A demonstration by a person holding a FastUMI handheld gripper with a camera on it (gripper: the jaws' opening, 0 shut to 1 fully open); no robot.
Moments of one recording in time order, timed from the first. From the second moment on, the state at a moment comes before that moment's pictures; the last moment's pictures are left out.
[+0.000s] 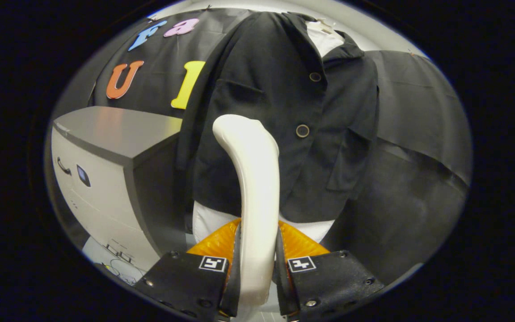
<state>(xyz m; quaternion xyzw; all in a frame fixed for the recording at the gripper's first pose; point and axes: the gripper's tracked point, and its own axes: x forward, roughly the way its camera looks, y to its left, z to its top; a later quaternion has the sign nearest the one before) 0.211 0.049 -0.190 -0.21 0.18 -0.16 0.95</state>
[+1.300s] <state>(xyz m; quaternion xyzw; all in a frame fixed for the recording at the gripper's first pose) 0.127 0.011 -0.117 -0.07 0.14 -0.24 0.96</state>
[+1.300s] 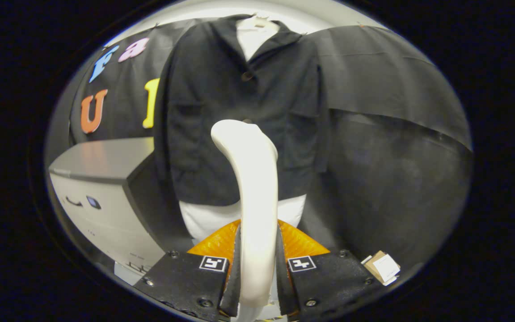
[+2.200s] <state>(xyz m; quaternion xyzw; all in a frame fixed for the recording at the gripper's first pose) 0.193 -0.064 0.209 -0.05 -0.15 -0.20 0.97</state>
